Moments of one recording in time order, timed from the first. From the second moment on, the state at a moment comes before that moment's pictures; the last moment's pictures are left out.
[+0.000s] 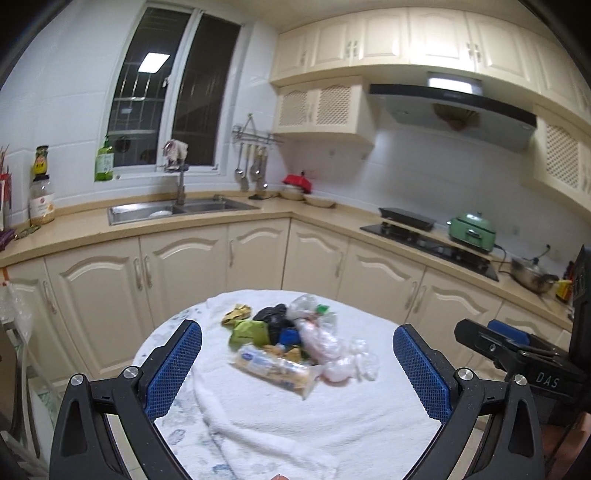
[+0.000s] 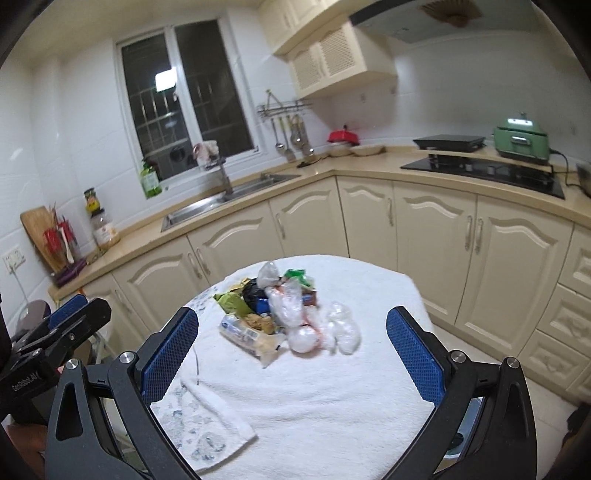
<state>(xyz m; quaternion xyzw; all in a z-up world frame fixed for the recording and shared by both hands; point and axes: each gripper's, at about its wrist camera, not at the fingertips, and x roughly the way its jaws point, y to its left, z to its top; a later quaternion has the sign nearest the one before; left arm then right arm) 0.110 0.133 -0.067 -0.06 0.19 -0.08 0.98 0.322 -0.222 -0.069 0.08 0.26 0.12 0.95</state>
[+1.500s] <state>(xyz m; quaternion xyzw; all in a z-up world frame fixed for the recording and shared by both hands) 0.501 0.076 -0.161 -0.20 0.47 -0.02 0.86 0.524 -0.230 -0.247 0.04 0.50 0.10 0.86</state>
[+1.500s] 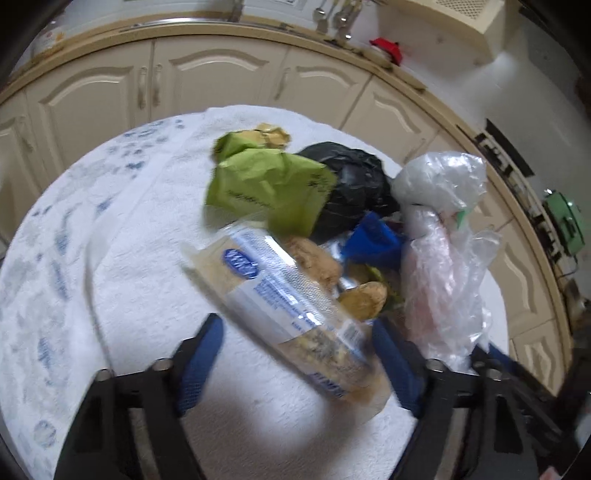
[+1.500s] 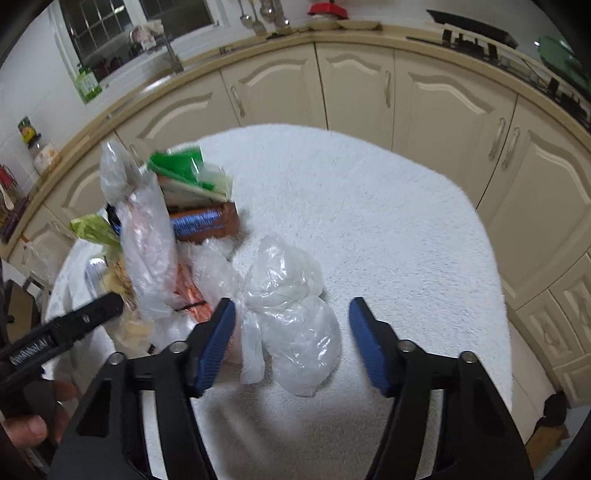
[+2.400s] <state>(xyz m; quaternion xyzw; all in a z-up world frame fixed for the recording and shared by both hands) 0.523 0.102 -0.185 -0.11 0.46 -0.08 0.88 0.489 -0.256 -0.230 0.09 0.47 0.09 0.87</state>
